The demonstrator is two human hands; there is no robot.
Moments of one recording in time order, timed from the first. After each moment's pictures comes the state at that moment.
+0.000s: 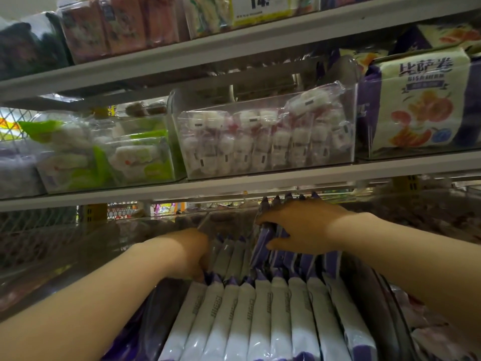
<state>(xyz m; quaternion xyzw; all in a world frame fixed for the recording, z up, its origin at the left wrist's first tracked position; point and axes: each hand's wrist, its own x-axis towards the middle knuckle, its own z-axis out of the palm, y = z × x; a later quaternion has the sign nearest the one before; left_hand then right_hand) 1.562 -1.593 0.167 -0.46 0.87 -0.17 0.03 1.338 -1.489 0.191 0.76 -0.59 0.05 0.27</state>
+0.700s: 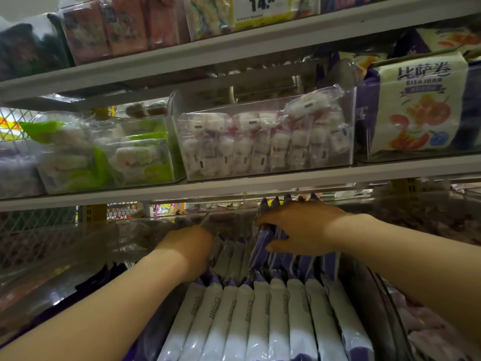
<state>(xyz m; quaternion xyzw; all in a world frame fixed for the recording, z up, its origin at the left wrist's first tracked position) 1.549 -1.572 0.158 -0.51 0.83 -0.23 -0.10 1.344 -1.484 0.193 0.75 -0.61 0.03 0.26</state>
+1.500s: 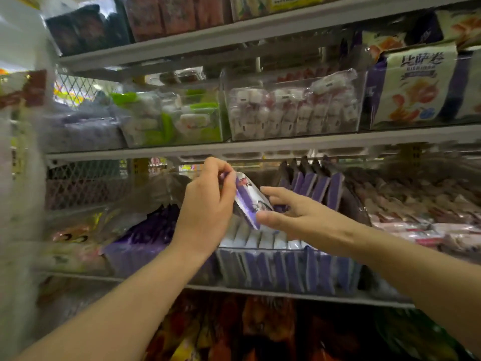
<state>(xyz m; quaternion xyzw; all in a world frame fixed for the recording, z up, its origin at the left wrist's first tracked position) 1.607 -1.428 0.122 -0.24 0.71 -0.04 -0.66 1.430 -1.380 0.121 0.78 -0.46 0.40 -0.14</state>
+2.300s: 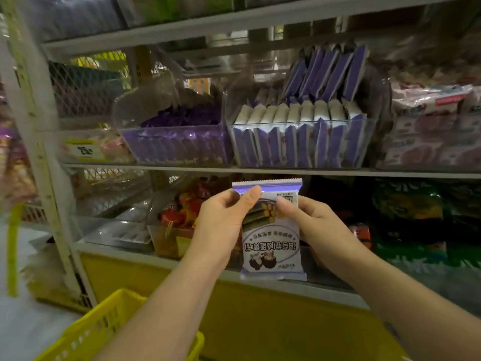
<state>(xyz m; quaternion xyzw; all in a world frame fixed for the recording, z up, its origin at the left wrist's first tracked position) 1.628 -1.362 -0.063 -0.32 0.61 0.50 -0.54 1.468 -1.325 -0.071 0.61 -0.42 0.55 -0.39</state>
